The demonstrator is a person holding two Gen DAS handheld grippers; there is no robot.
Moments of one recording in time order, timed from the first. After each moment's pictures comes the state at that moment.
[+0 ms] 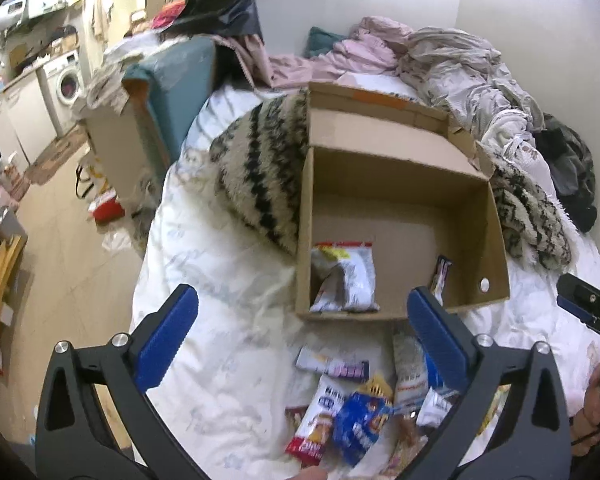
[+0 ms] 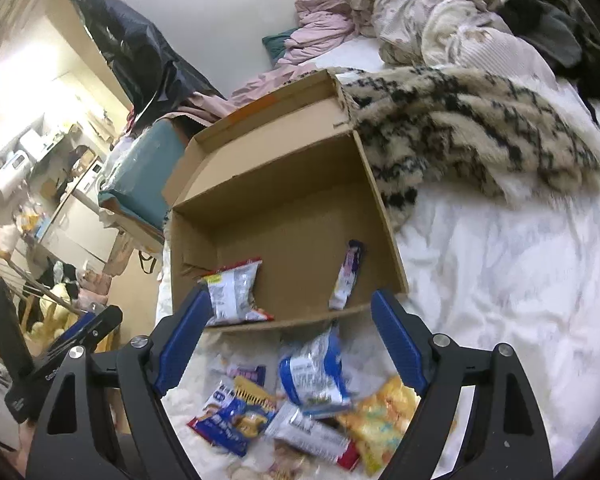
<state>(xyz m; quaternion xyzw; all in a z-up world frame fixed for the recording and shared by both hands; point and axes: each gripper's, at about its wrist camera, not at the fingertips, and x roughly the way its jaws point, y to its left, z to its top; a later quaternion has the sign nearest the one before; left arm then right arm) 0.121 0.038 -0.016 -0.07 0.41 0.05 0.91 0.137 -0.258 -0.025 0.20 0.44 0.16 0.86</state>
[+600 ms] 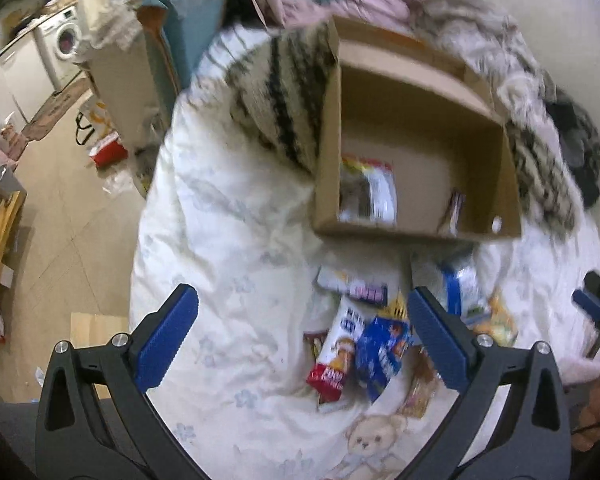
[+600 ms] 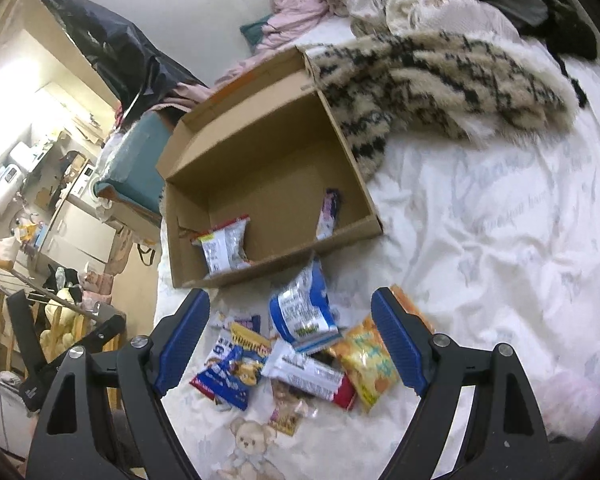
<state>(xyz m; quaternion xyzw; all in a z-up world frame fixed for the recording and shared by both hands) 0.093 0.051 -0.056 -0.08 0.51 0.04 0.86 0.088 -0.275 -0.037 0.23 0.47 0.14 0.84</state>
